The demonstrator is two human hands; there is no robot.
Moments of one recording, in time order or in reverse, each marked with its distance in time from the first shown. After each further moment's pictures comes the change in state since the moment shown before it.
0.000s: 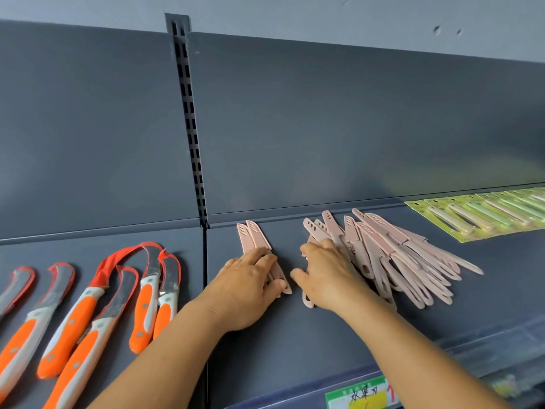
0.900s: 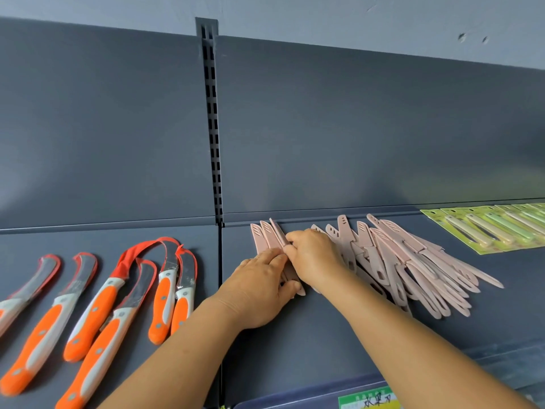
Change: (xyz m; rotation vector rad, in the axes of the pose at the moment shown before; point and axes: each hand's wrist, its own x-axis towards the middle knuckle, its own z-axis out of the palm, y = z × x) left_hand 0.001 -0.001 0.003 -0.072 0.025 -0.006; right_hand 0.036 -0.034 0.005 0.058 0.101 -0.109
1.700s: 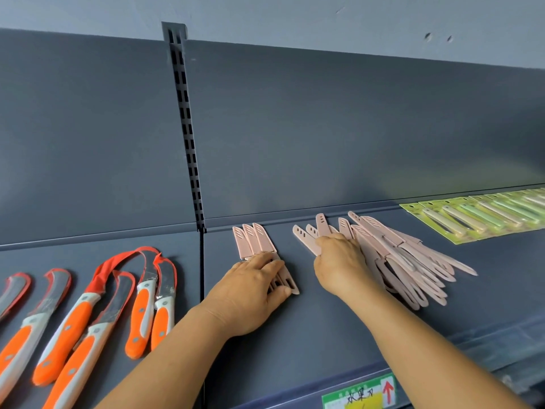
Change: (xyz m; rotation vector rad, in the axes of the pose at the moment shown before) left_hand 0.002 0.009 0.000 0.067 0.010 0.080; right_hand -0.019 0.054 -0.016 -0.177 -0.024 0.218
